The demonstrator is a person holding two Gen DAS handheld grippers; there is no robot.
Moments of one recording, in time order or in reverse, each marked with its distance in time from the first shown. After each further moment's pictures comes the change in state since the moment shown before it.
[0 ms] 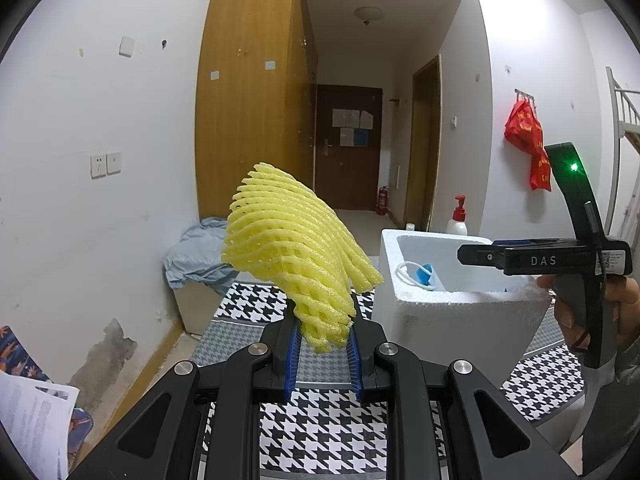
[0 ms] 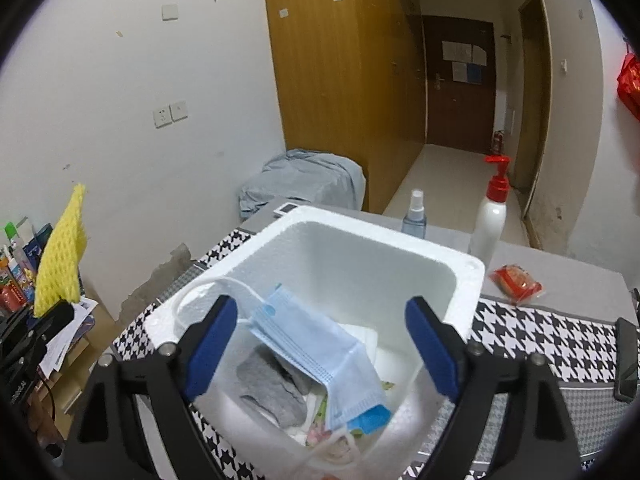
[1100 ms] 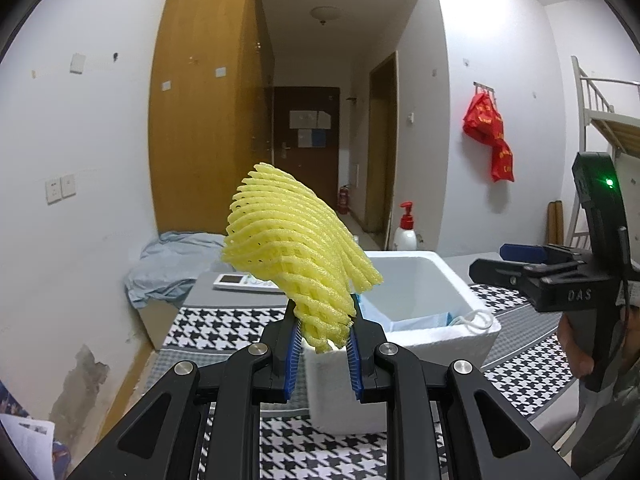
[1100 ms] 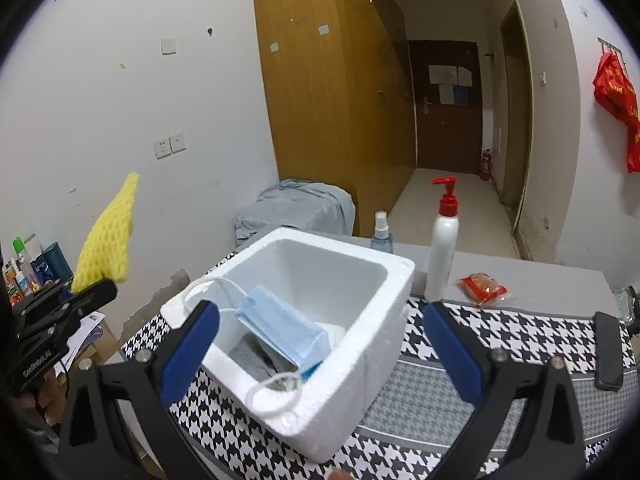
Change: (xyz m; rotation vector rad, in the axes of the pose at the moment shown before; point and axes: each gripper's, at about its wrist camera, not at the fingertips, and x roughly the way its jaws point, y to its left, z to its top) left arm 0.016 -0.042 0.030 0.074 0.000 -0.148; right arm -0.063 -0.027 -0.018 0.018 -0.117 -0.031
